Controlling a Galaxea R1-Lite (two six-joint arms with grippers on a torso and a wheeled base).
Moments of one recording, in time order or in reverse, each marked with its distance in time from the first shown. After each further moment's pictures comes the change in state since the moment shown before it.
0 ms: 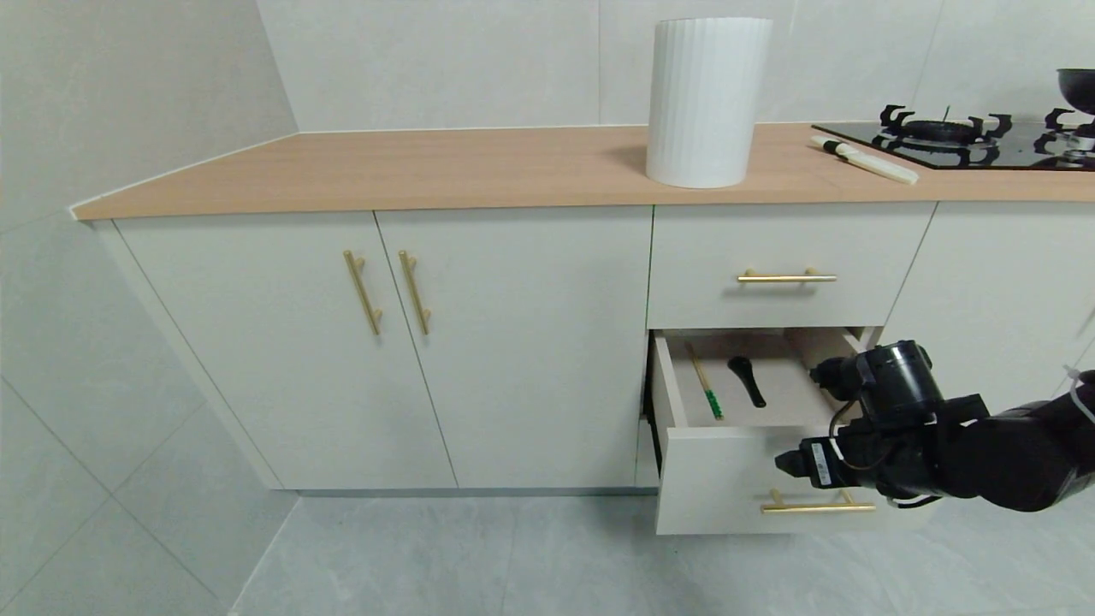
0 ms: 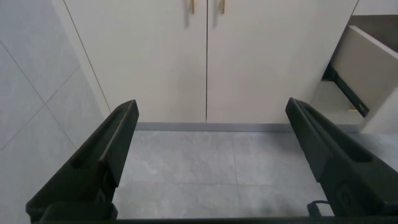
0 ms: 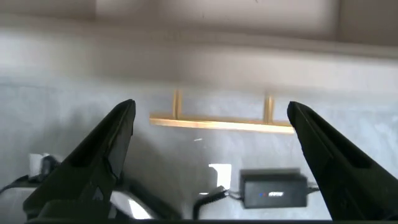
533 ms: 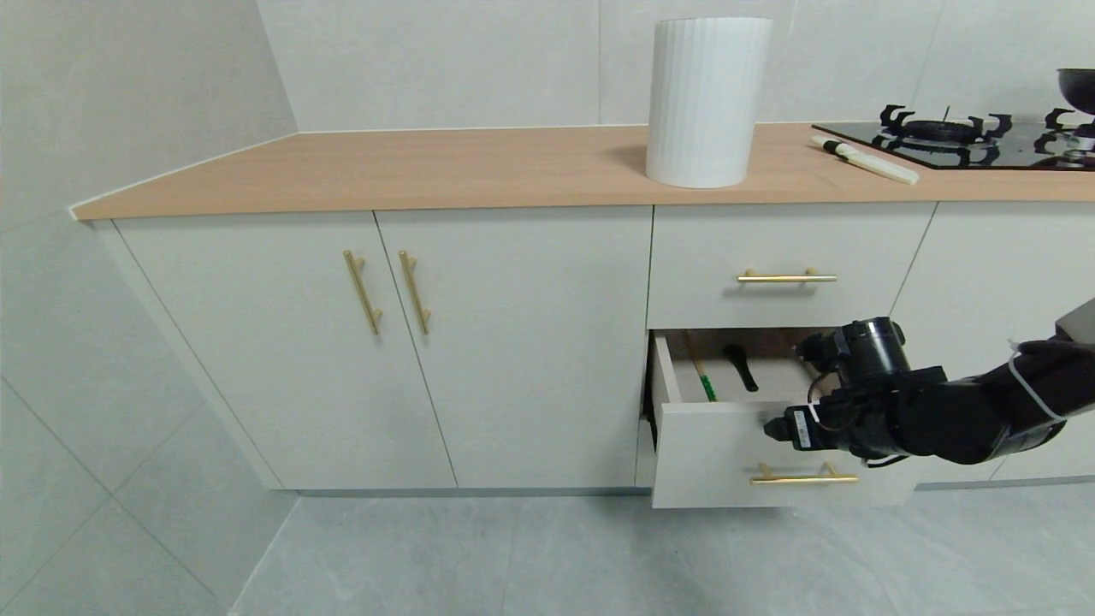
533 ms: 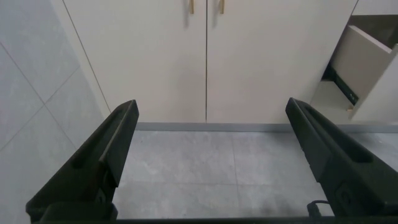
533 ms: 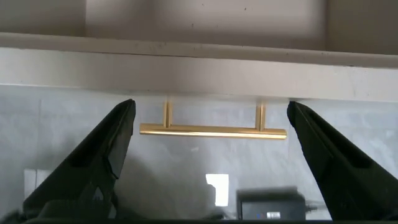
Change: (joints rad) left arm 0.000 0.000 0.000 0.000 0.000 0.000; right arm -0.043 0.127 -0.187 0.007 0.000 -0.026
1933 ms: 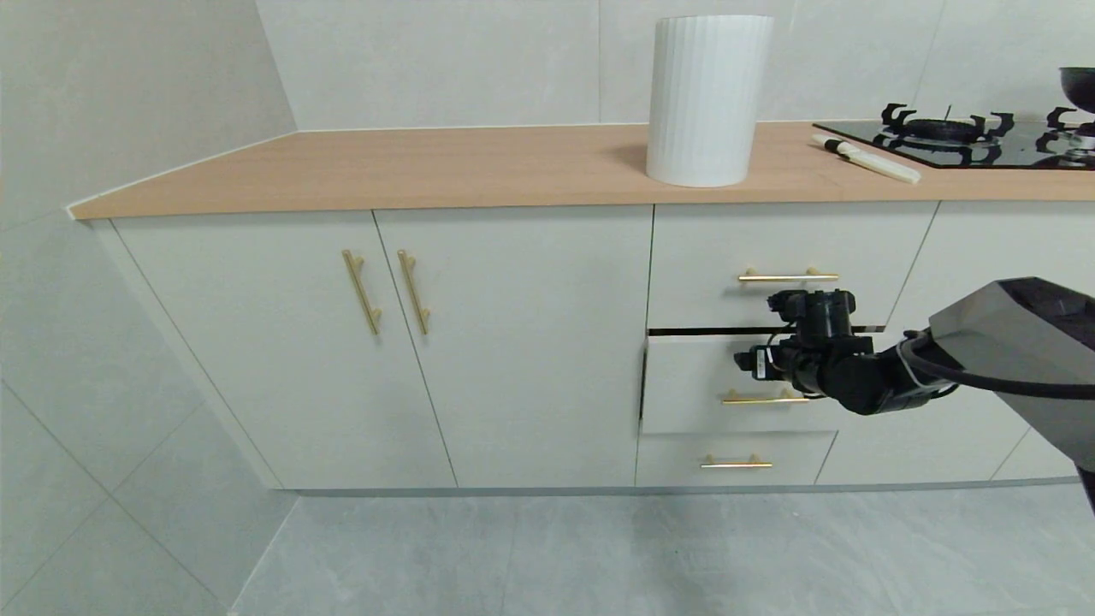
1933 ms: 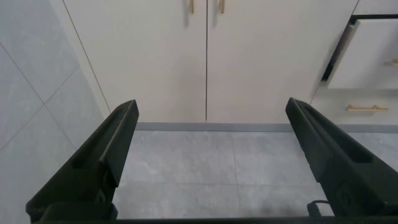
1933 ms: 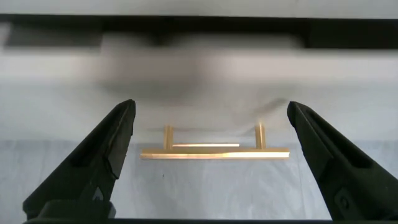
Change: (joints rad) left arm 0.000 0.000 0.000 0.000 0.000 0.000; right arm -0.069 0.347 -0.464 -0.183 0.012 -0.045
